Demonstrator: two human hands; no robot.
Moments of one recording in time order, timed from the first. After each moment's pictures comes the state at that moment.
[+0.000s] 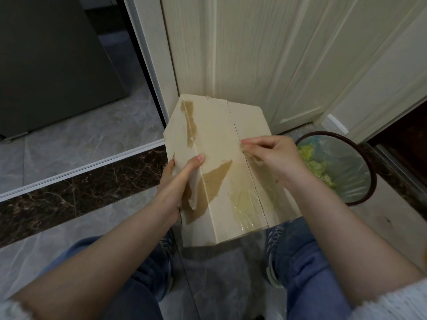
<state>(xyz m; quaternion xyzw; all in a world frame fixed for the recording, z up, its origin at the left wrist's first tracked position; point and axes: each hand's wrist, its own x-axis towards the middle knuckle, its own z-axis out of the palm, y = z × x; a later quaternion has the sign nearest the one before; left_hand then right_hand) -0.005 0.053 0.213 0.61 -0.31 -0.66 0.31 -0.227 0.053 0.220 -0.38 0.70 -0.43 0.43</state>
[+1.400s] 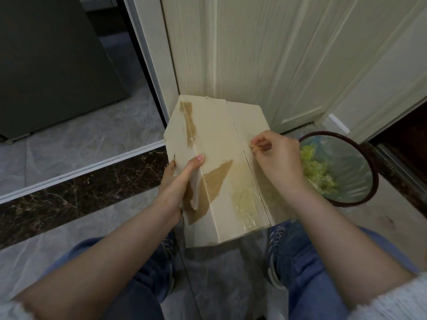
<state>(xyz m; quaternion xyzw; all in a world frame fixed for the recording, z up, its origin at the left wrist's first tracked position) -0.005 0.051 0.210 0.60 -0.30 -0.67 0.33 -0.228 0.054 0.202 -0.57 0.74 -0.35 0.12</state>
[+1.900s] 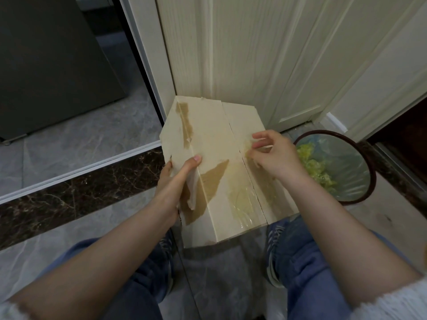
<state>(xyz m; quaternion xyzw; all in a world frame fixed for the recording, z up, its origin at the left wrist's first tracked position) -0.004 0.051 0.205 0.60 -0.30 -0.66 0.32 -0.235 0.051 0.208 -0.45 0.75 -0.35 0.32</state>
